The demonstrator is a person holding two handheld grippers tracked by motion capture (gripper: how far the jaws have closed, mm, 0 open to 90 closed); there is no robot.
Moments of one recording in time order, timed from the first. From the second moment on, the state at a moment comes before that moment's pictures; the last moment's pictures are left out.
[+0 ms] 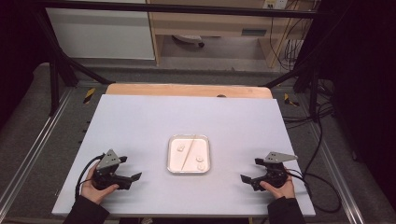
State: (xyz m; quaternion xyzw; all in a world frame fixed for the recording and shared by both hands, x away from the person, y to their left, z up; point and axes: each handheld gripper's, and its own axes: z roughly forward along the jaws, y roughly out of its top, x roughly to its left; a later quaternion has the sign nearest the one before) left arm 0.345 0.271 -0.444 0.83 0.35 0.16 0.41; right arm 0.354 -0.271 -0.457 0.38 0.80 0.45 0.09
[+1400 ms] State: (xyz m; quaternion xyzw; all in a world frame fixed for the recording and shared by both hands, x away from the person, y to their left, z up) left arm 0.348 0.241 -0.431 0.83 0.35 0.16 0.39; right arm 0.354 -0.270 -0.458 0.38 0.80 0.45 0.10
